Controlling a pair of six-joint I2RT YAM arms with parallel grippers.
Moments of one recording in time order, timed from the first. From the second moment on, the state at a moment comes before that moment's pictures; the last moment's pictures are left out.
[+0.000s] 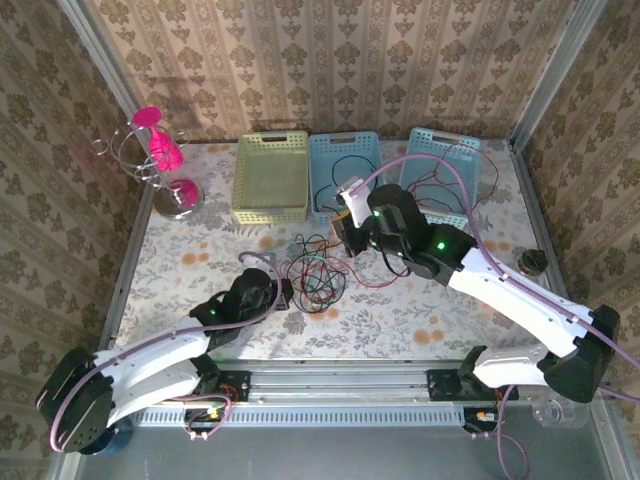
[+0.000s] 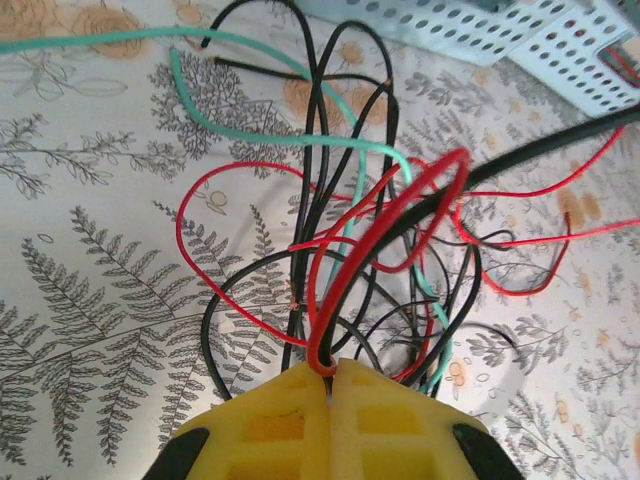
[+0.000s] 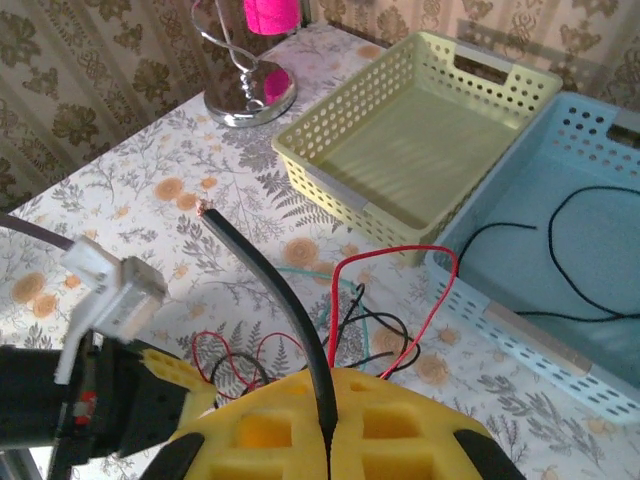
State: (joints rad) left arm -0.85 0.89 0.33 -0.05 -0.11 -0.78; right arm 0.79 1.25 1.22 -0.47 0.05 0.12
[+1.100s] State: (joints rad) left arm -0.80 0.79 0.66 -0.23 0.19 -0.67; right arm 1.03 1.29 1.03 -0.37 -0.01 -0.02
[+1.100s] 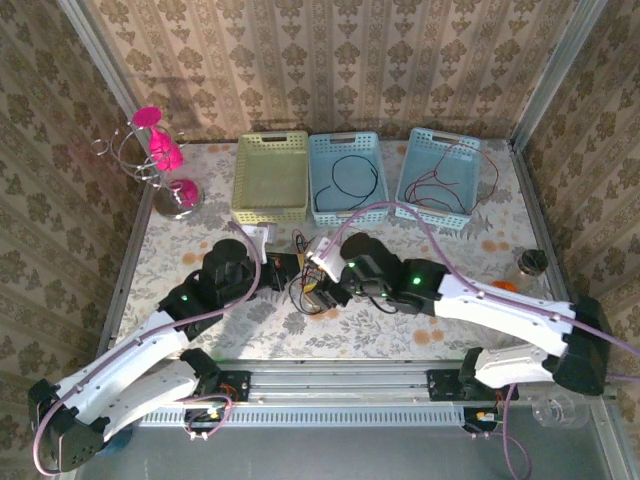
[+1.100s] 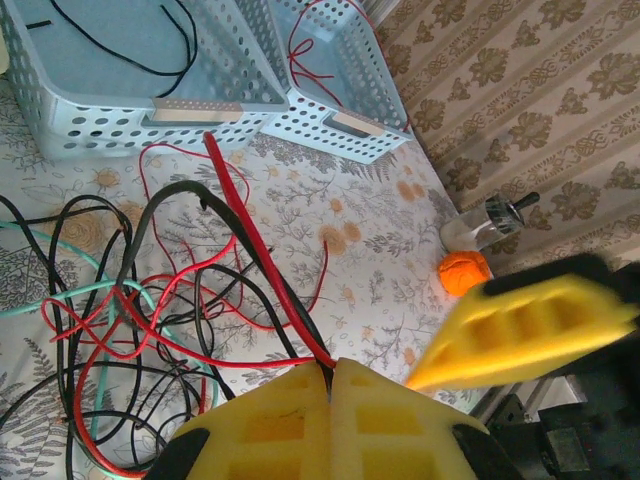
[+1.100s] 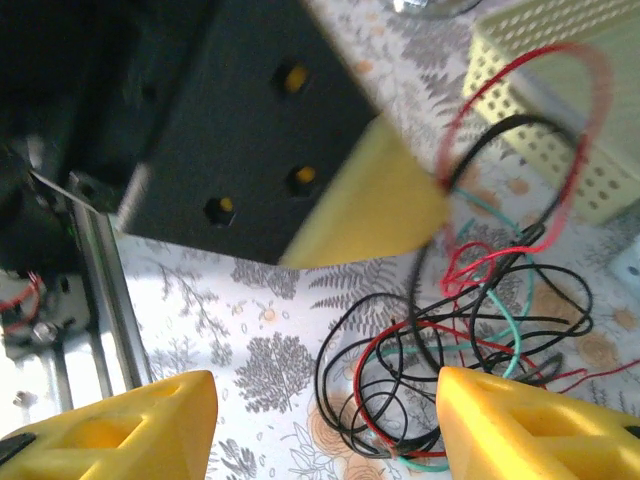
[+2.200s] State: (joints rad) left arm -0.74 0.71 0.59 -0.20 0.22 -0.76; right arm 1.06 1.48 1.04 -0.21 0.15 -0.14
